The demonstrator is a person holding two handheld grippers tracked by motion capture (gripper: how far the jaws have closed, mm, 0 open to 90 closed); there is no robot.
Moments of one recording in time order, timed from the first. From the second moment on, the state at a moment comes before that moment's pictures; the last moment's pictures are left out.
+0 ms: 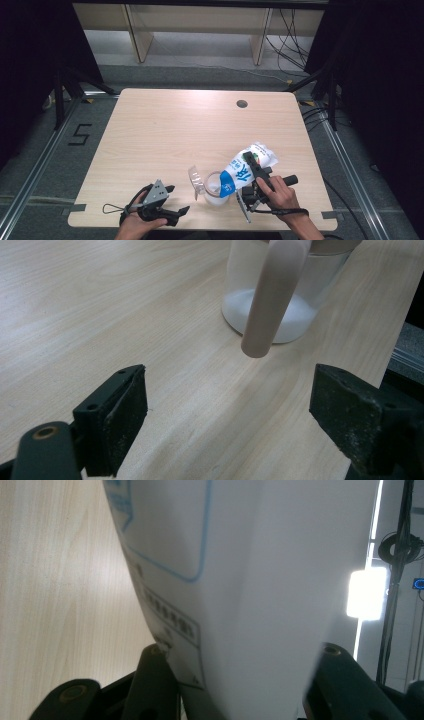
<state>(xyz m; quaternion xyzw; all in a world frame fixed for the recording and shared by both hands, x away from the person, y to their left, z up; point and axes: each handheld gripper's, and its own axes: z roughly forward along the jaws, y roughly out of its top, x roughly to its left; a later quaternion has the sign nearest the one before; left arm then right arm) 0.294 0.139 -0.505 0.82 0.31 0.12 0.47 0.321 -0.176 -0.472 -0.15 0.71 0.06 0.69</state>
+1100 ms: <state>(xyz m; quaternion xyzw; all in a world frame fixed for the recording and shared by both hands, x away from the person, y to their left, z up) 0.294 0.139 -0.504 0.82 0.31 0.12 0.46 0.320 -0.177 -0.477 -0.12 0.71 0.08 0.69</state>
